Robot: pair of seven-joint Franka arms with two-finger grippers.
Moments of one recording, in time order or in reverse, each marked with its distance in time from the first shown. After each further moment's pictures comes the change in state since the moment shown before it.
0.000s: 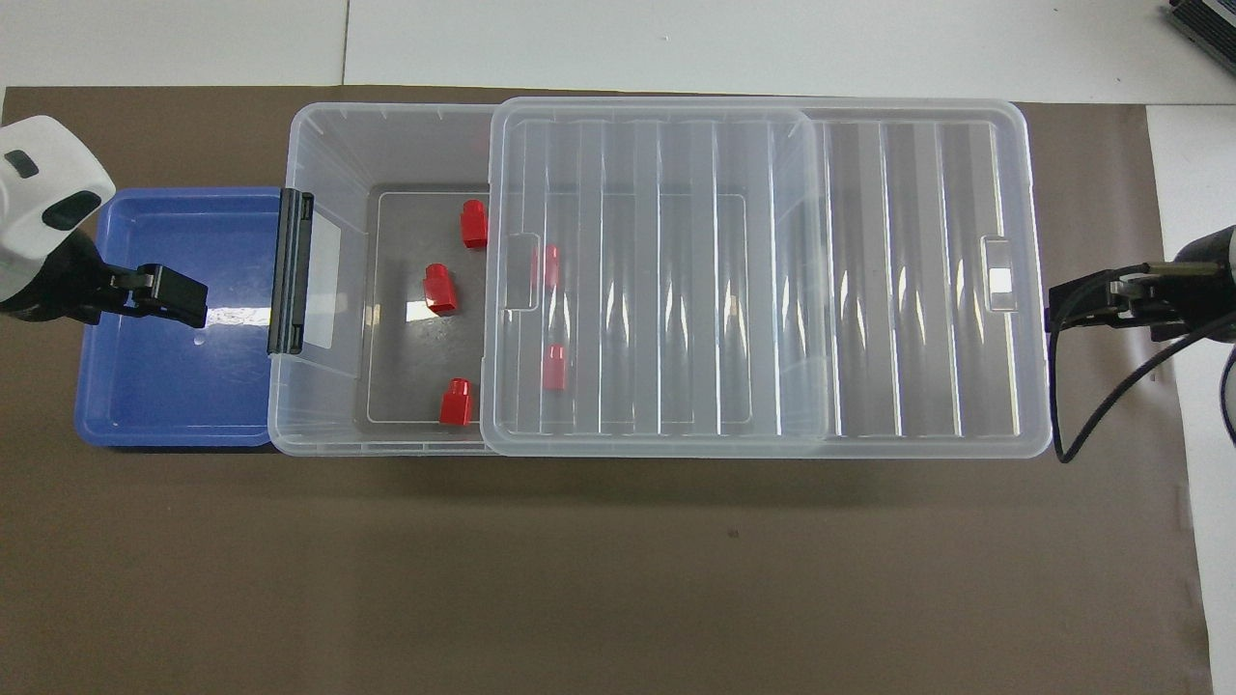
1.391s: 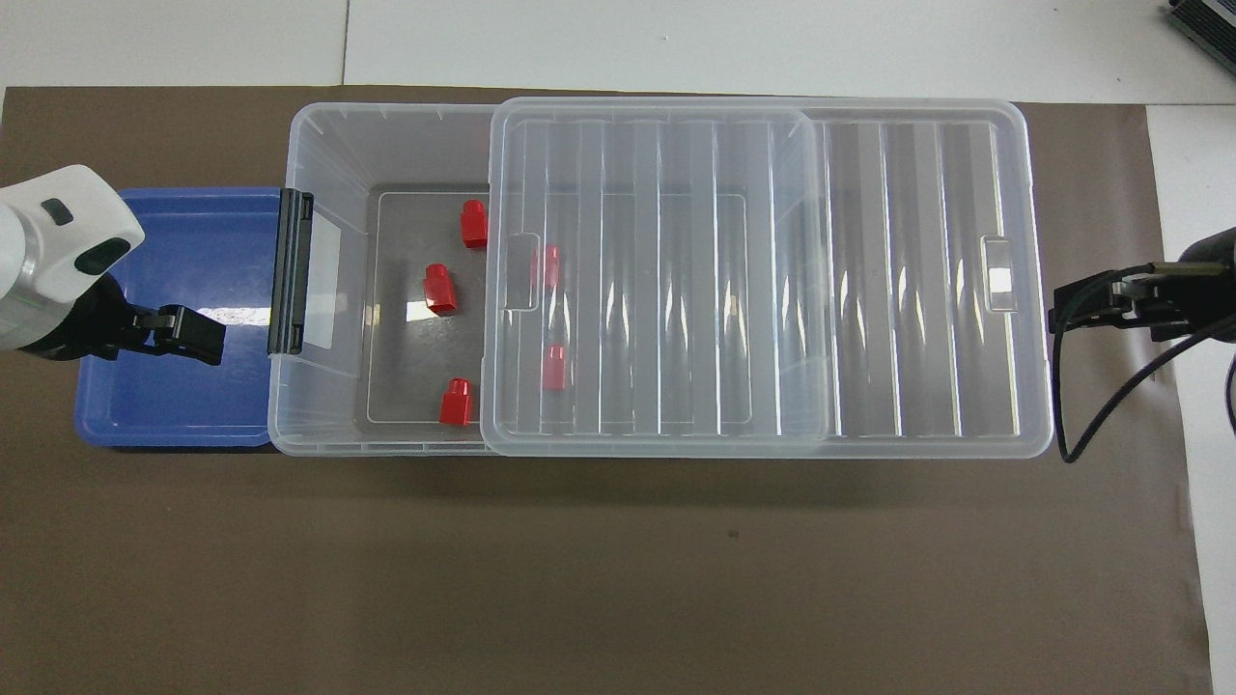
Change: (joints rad) left arm -0.002 -0.062 -0.009 -0.117 -0.002 0.025 0.001; right arm -0.005 0.000 -0.006 0.000 0.000 0.000 -0.016
